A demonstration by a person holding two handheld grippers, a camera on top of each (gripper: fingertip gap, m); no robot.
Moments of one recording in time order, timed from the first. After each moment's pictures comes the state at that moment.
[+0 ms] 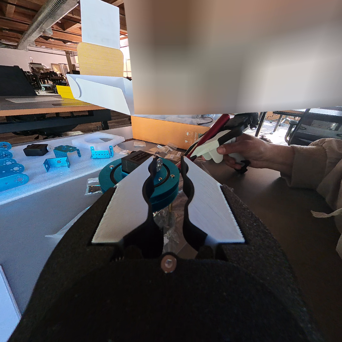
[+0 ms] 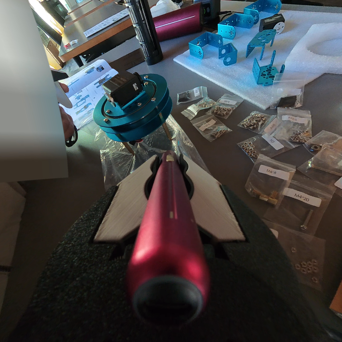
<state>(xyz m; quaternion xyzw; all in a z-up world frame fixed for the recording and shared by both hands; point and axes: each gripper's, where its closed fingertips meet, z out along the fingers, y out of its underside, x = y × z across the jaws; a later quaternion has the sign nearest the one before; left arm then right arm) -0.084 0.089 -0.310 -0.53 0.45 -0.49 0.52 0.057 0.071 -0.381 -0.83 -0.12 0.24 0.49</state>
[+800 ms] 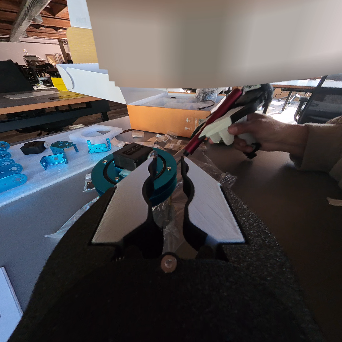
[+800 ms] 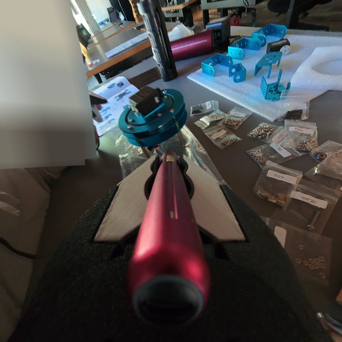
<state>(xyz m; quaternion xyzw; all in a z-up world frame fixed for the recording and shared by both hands) -0.074 0.080 -0.325 -0.54 0.49 -0.45 0.51 0.051 0.053 -0.358 -0.80 -0.13 0.27 0.52</state>
